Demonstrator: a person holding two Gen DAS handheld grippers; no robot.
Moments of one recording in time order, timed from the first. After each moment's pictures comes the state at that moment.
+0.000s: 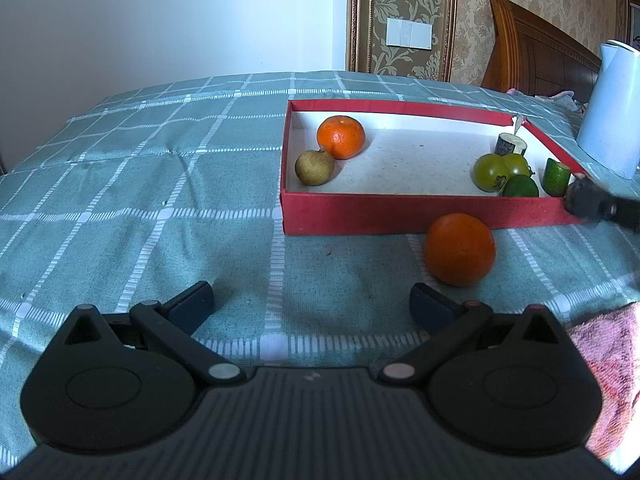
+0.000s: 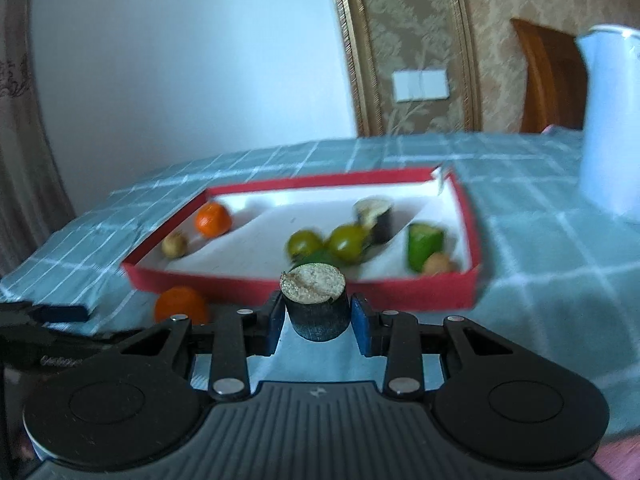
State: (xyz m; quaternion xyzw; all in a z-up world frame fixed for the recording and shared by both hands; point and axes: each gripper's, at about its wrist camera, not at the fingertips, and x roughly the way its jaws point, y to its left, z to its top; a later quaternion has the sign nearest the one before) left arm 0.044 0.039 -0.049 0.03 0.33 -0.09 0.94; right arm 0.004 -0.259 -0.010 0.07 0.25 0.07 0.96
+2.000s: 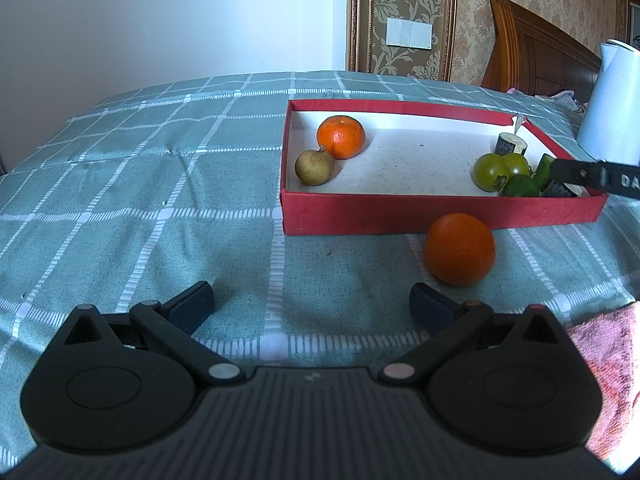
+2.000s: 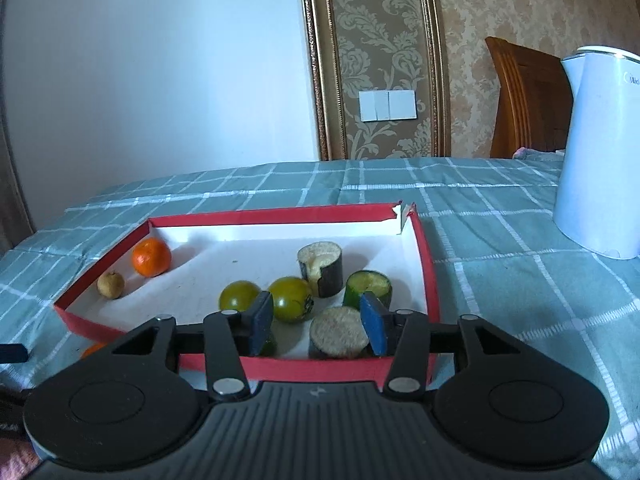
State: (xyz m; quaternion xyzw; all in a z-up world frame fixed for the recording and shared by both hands) left arm 0.045 0.039 -0.049 0.03 0.33 -0.09 0.94; right arm 0.042 -0.265 -0.013 0.06 0.23 0.03 0.97
